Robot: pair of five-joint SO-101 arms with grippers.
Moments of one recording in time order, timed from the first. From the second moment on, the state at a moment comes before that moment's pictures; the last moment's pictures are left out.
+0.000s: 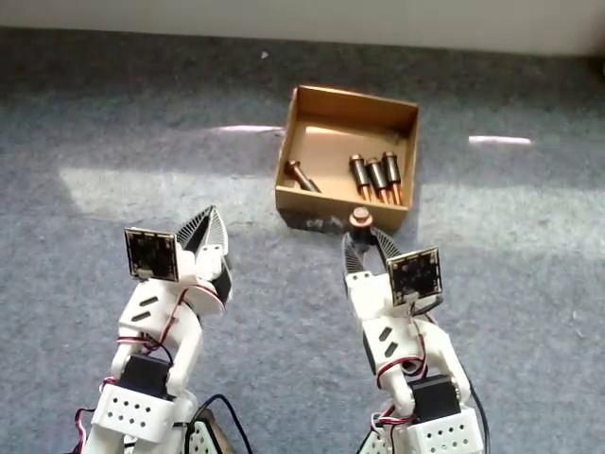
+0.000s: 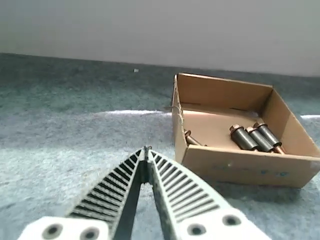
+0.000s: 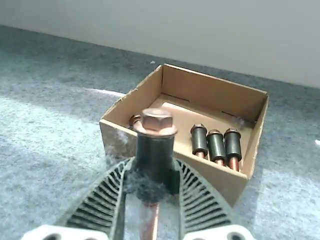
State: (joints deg) left arm 8.0 -90.2 95.9 17.5 15.6; right arm -19.7 -104.1 95.7 30.8 6.5
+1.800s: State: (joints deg) left arm 8.0 -90.2 96.0 28.1 15.6; right arm -12.6 -21.9 49.9 11.7 10.0
